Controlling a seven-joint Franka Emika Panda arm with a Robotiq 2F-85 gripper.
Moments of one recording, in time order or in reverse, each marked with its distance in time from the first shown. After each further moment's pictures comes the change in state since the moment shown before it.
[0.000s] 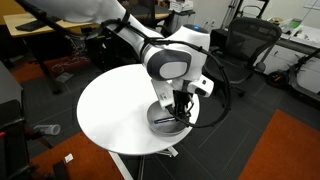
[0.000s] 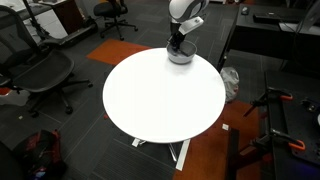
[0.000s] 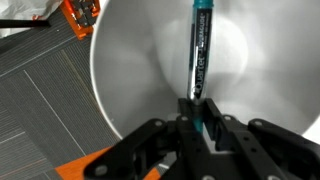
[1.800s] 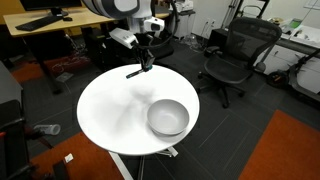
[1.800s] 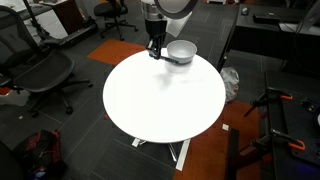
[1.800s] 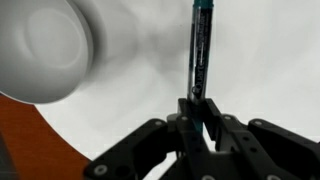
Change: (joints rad) arm 0.280 -0.321 0.089 -0.277 -0.145 0.012 -0.003
